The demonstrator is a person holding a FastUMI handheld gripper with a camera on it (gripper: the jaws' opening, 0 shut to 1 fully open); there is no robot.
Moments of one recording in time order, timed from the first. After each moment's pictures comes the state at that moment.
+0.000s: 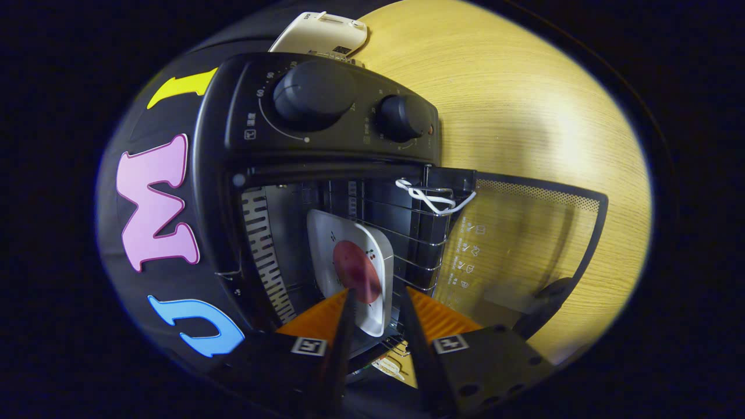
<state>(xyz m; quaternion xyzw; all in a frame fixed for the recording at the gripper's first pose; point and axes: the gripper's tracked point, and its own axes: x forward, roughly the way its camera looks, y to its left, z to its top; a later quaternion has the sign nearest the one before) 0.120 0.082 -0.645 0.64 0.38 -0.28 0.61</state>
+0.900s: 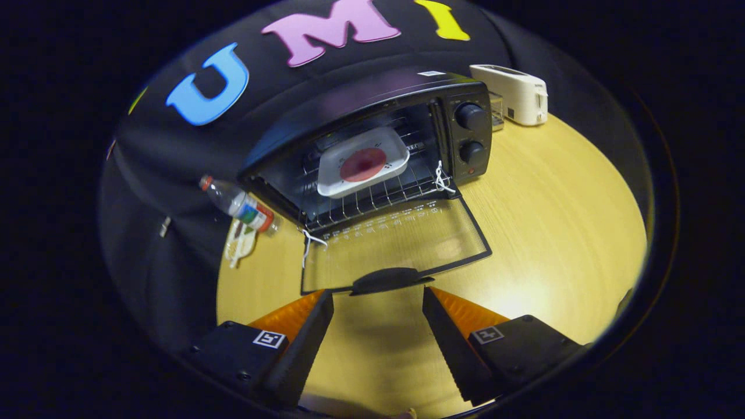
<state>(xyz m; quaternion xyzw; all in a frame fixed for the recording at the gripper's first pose) -0.046 0.101 -0.614 0.12 0.52 -0.03 0.84</state>
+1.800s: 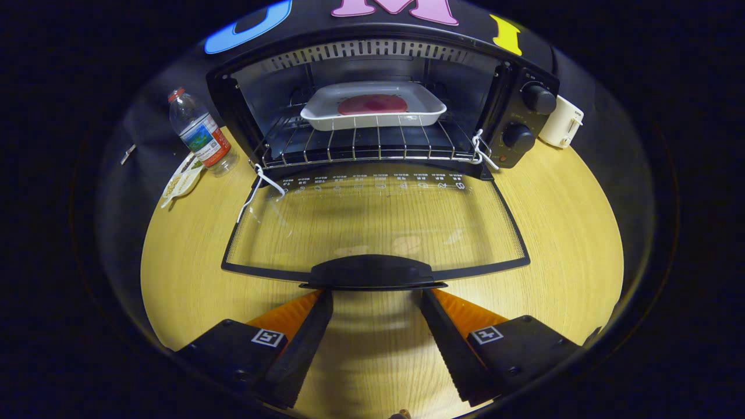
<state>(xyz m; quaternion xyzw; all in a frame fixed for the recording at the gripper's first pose) -0.042 0.106 -0.707 0.00 0.57 -0.04 0.82</state>
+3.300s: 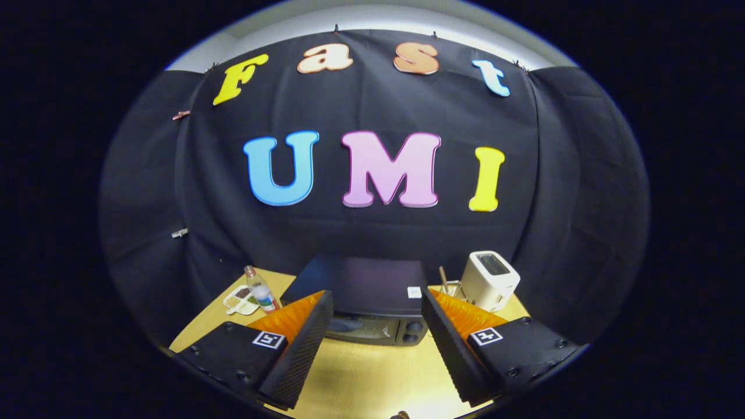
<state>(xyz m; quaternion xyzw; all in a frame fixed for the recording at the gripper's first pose) 0.021 0.059 -0.314 -0.02 0.20 0.03 0.98</state>
